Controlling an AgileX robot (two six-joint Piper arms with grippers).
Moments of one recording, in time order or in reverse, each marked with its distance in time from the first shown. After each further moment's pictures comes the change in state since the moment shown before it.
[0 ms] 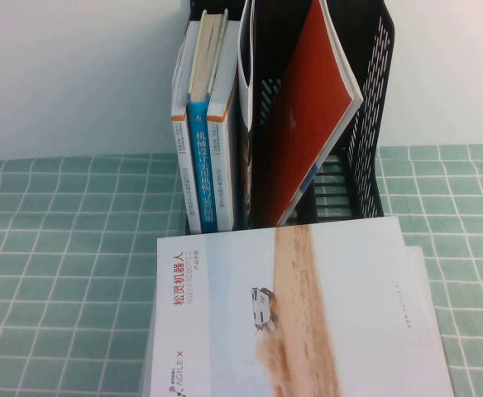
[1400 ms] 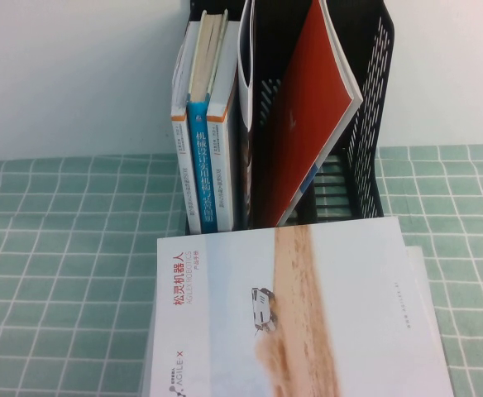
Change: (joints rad) right arm -1.036 -0.288 0.256 0.572 -0.146 -0.647; left arm 0.000 0.000 0.000 0.000 0.006 -0.004
